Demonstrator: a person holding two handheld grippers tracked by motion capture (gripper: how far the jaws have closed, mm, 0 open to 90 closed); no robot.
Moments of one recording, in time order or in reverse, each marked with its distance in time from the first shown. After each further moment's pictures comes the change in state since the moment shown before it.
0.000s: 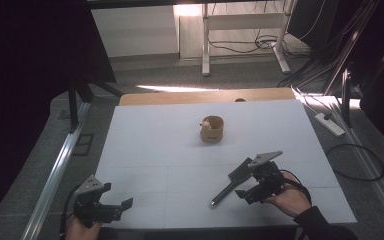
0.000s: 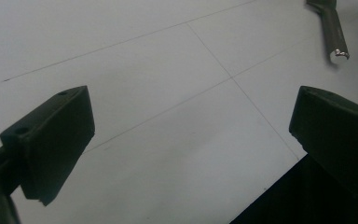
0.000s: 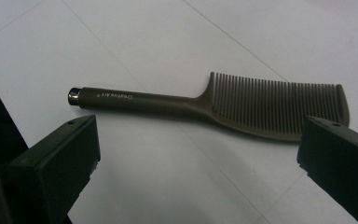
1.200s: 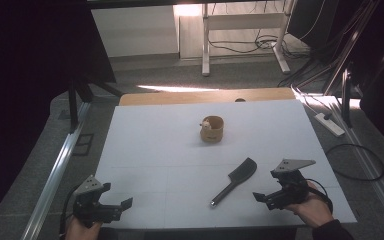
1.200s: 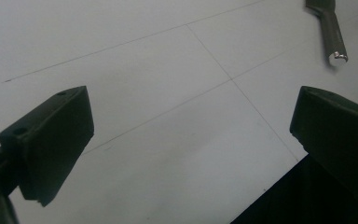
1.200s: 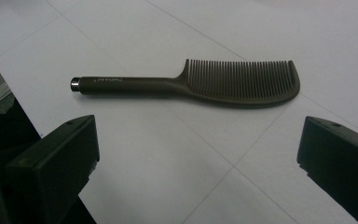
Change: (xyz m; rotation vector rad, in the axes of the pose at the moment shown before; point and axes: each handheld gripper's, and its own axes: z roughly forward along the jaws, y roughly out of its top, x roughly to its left) left arm 0.000 -0.001 -0.001 -0.012 0.002 -0.005; right arm -0.016 -0.042 -0.038 -0.143 -0.005 0.064
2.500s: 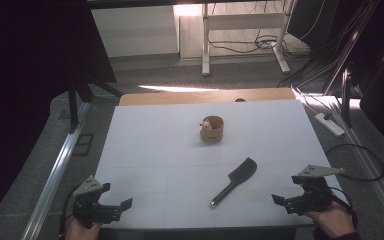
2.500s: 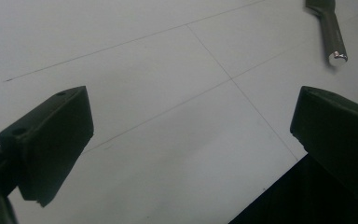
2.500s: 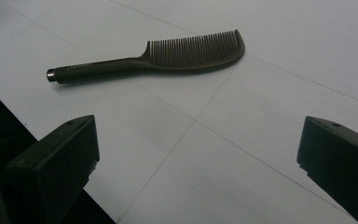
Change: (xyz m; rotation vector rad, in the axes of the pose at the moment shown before) left arm -0.001 -0.001 -0.001 0.001 0.000 0.001; right arm -0.016 -0.032 -0.036 -0.037 -0.082 0.123
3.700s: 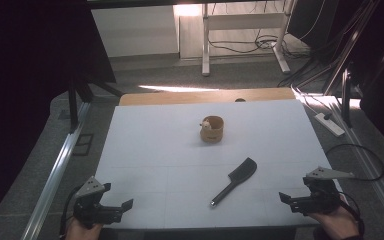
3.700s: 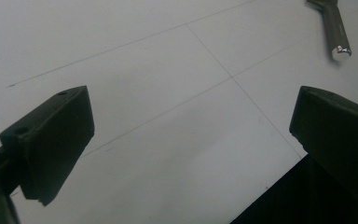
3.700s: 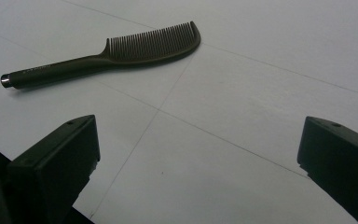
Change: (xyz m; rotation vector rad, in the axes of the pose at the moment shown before) left arm -0.004 0.000 0.000 0.002 0.018 0.033; right arm -0.005 -0.010 -0.011 -0.009 -0.132 0.069
